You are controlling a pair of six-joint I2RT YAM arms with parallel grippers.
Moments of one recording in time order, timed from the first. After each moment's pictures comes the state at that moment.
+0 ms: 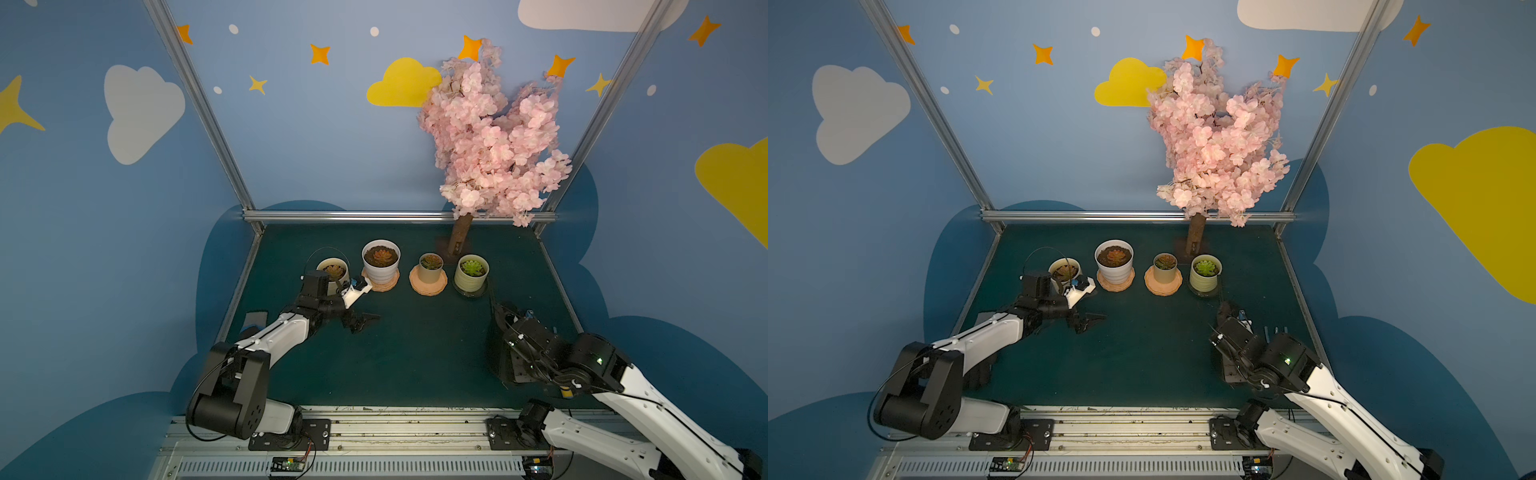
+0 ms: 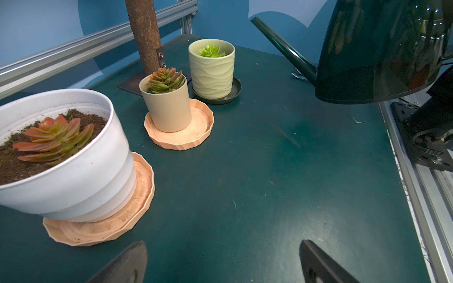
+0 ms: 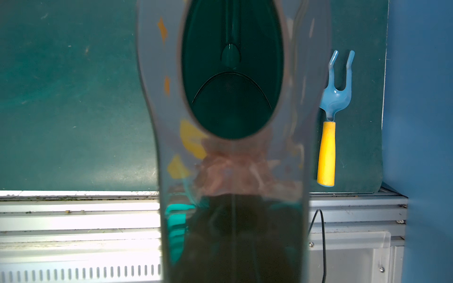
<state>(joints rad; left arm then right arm) -0.22 1.41 0.67 0.06 0.84 0.50 0.88 0.82 1.05 -1.57 0.34 0.73</state>
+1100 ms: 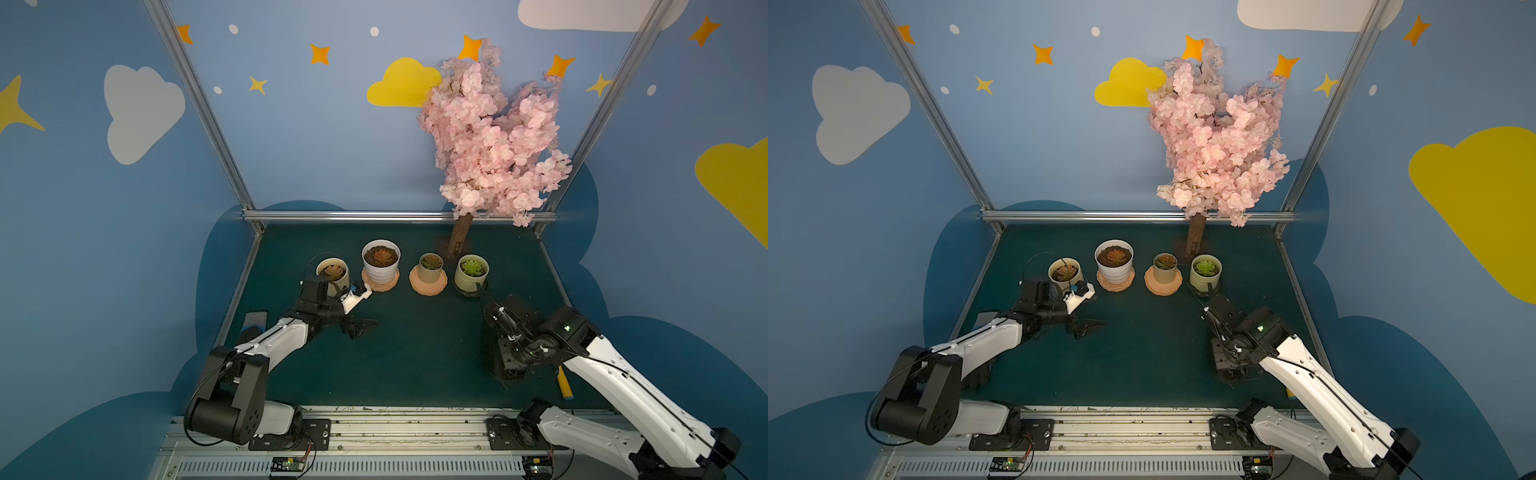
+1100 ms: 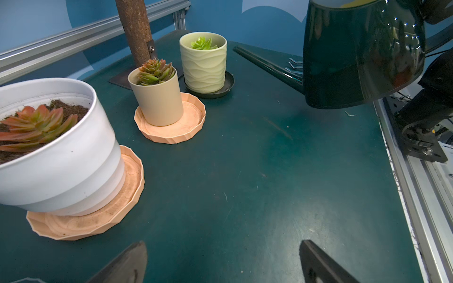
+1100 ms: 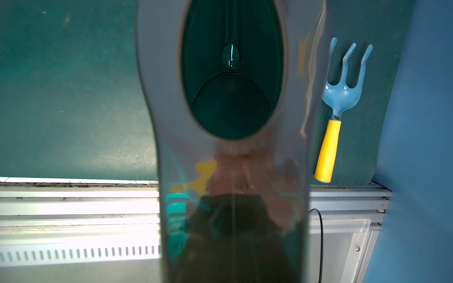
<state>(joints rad) -0.22 1.39 0.63 0.07 0.84 0.52 0.72 1.00 1.13 -1.56 0.24 0.55</state>
